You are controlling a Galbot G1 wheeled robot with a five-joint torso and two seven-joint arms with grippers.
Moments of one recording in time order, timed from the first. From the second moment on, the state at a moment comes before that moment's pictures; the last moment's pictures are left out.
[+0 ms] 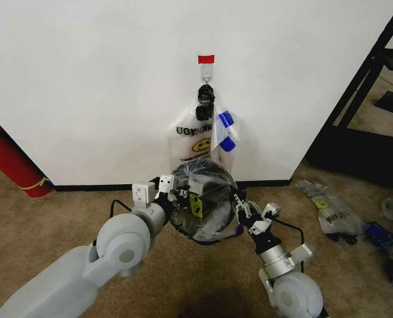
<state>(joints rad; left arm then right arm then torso) 0.76 -0.86 0.18 -2.20 -1.25 0.52 -0.77 -1.45 1.27 0.31 2.06 0.80 0.11 -0.21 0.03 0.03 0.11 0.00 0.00</state>
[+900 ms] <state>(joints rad) 0.72 -0.87 0.24 -2.17 -1.16 0.54 -0.74 -1.46 1.27 0.29 2.08 0.77 0.11 -0.22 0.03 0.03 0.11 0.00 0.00</state>
